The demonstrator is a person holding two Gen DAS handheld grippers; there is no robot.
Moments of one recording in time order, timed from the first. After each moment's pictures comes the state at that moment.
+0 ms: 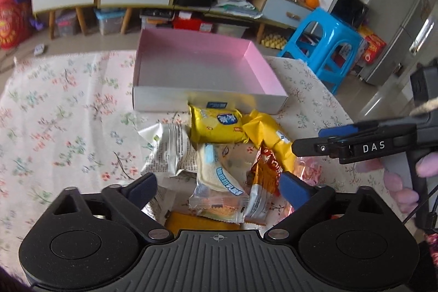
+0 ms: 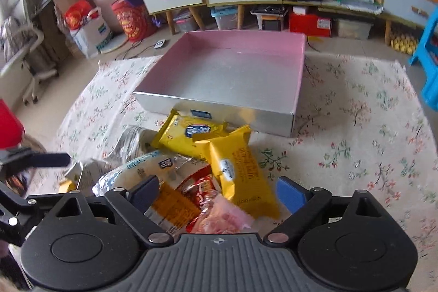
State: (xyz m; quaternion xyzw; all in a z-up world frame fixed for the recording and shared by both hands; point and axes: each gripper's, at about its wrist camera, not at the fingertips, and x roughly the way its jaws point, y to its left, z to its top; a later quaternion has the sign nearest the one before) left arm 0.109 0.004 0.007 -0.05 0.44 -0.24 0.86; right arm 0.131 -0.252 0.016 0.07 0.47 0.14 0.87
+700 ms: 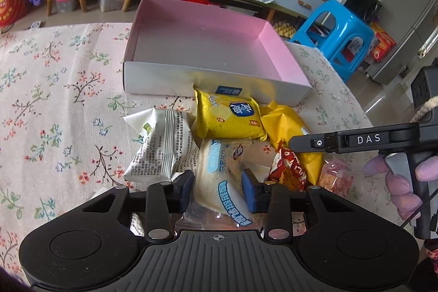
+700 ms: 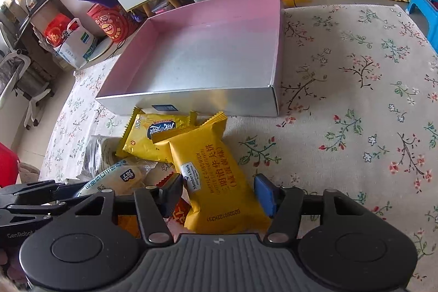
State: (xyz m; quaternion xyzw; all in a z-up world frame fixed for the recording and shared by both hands) left arm 0.143 -0.008 -0.032 -0.06 0.47 -0.23 0.85; right arm 0.168 -0.272 -0.025 0.14 0.51 0.13 0.84
